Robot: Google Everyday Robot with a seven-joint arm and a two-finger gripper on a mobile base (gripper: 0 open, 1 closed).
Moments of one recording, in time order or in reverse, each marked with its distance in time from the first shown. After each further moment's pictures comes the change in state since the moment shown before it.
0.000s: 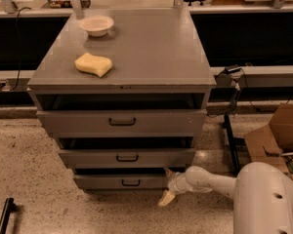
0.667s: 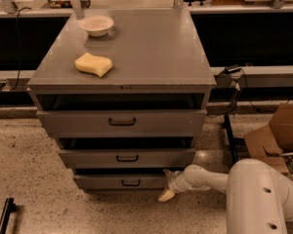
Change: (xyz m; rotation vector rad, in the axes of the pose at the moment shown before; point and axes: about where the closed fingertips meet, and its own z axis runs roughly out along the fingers) arm 0.011 -0.008 0.010 0.000 0.041 0.007
